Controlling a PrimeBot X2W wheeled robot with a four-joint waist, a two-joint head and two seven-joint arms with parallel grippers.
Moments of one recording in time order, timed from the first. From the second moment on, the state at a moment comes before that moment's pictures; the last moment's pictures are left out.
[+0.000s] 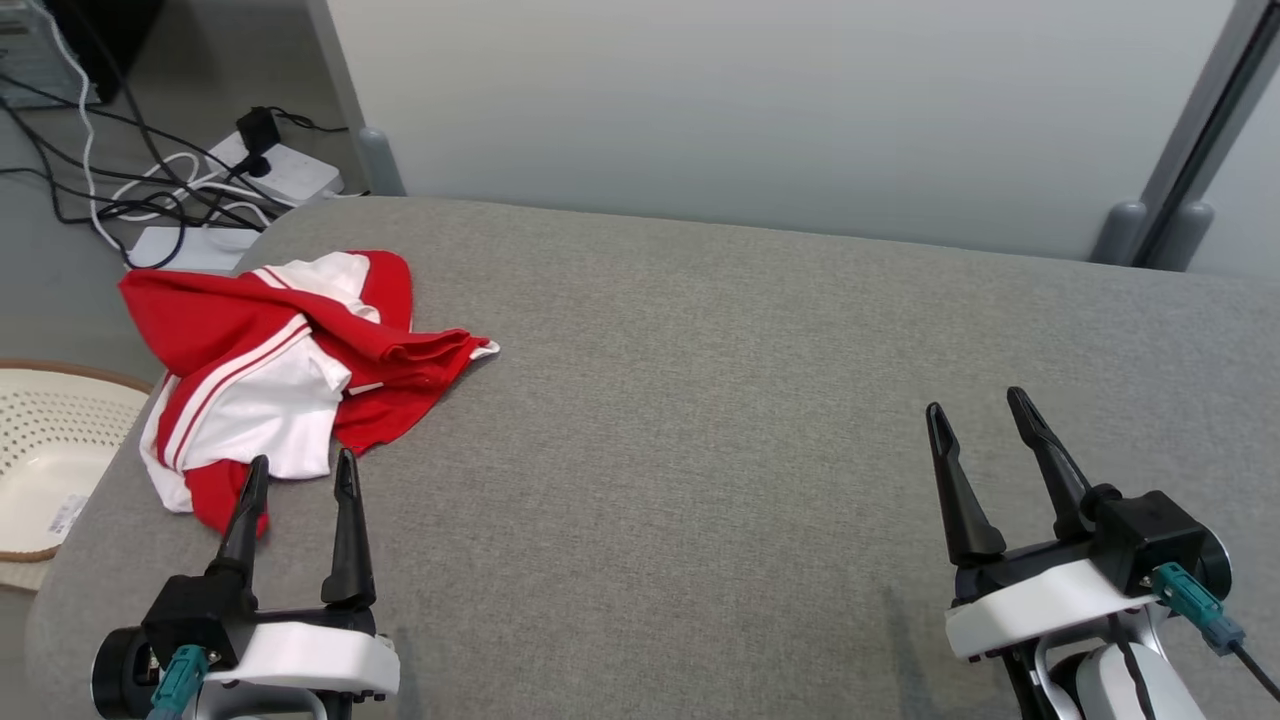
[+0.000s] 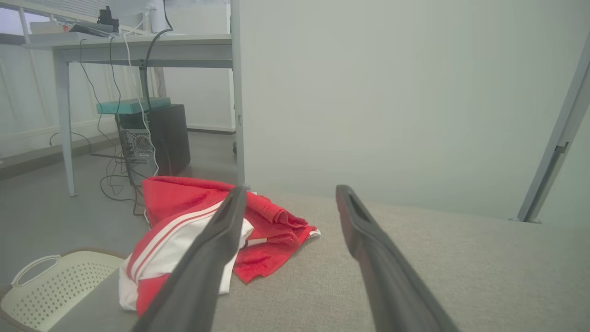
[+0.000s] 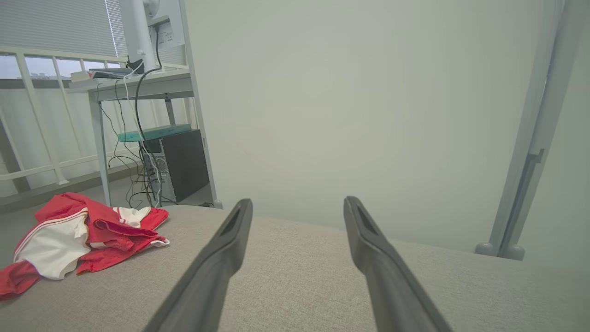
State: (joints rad) left arm -0.02 0.04 0.01 0.13 -0.17 0.04 -0.25; right arm -0.16 -0.04 0.13 0.19 0.15 0.13 -0.25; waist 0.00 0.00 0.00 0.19
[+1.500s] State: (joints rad) left arm -0.06 0.04 0.05 0.12 -0.33 0.13 -0.25; right arm -0.19 -0.07 0.14 0.21 0.10 0.13 -0.25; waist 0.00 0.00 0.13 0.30
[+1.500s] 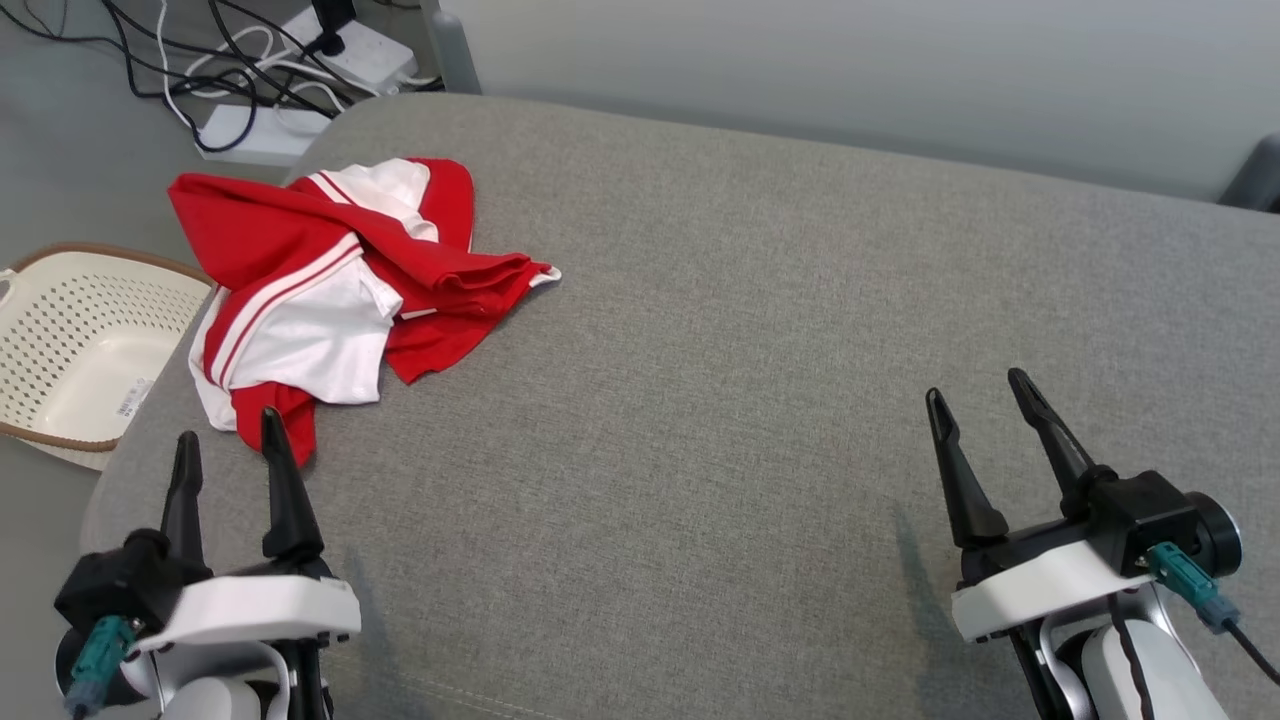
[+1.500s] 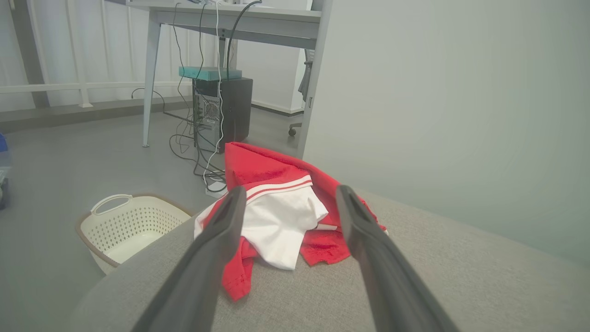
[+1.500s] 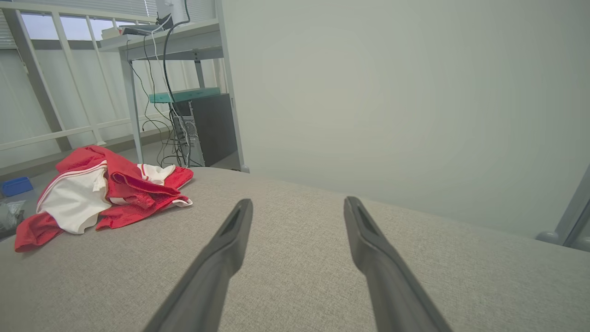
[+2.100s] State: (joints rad) left arm -0.48 0.02 0.15 0.51 -0.44 0.08 -0.26; right arm -0.30 -0.16 0.14 0.17 0.10 0.13 -0.25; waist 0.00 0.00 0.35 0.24
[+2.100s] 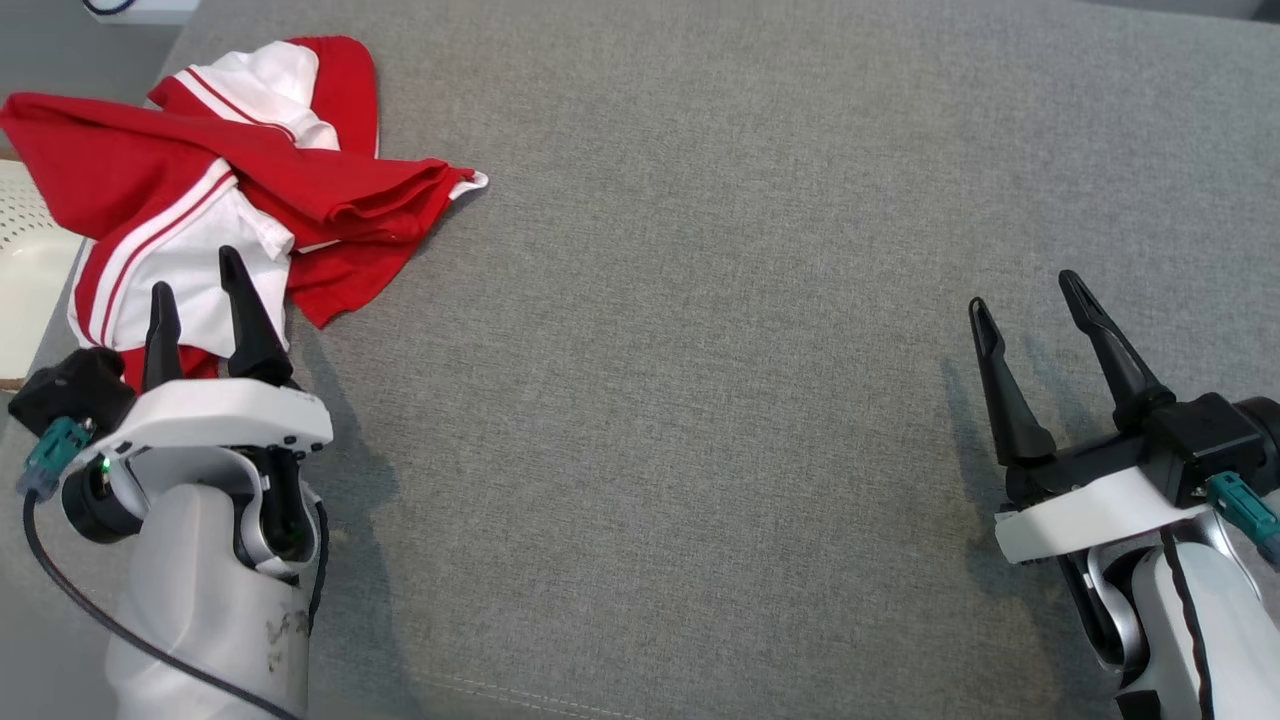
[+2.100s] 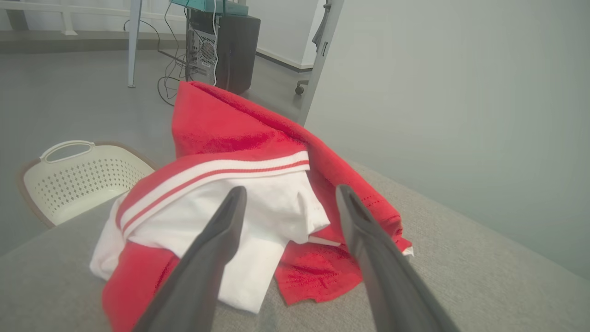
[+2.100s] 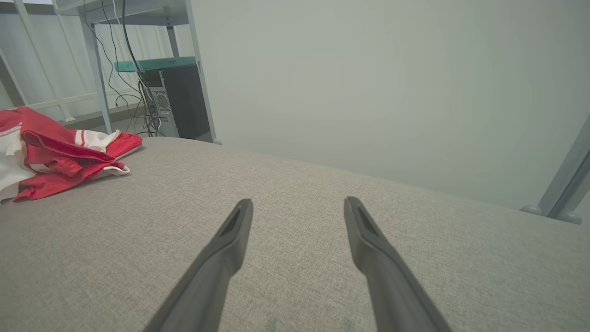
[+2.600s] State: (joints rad) left arm -0.84 0.07 0.21 1.05 -0.44 0.03 -0.26; right arm -0.34 -0.20 0.18 0.15 0.12 0.13 -0.25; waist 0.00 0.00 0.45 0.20
